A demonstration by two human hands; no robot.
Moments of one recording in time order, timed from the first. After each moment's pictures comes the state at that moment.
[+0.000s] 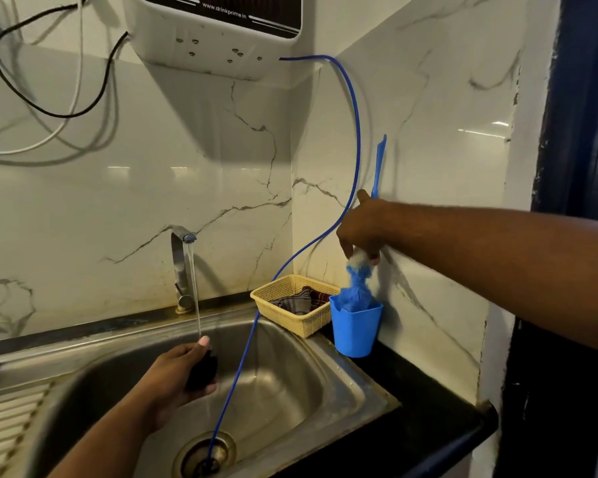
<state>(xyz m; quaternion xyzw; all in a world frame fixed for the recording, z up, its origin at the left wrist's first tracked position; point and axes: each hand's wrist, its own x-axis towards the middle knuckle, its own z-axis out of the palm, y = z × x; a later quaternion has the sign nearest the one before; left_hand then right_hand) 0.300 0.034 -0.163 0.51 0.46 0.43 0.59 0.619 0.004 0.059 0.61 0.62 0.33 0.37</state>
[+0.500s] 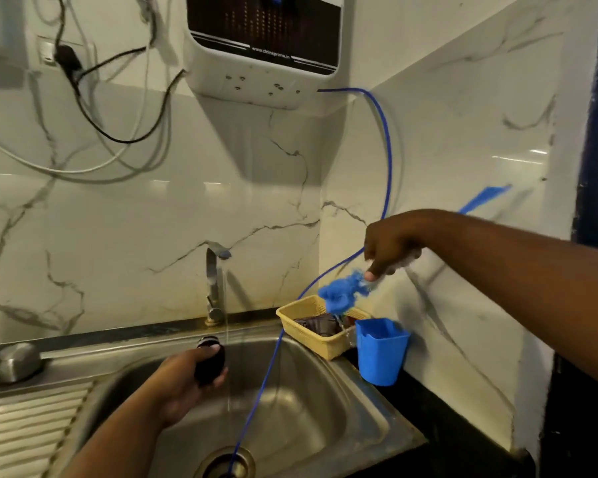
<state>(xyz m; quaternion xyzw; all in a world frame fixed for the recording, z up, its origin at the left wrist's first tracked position) 0.277 0.038 -0.138 0.34 0.40 0.50 0.69 0.612 -0.014 0.094 0.72 0.68 0.05 0.13</state>
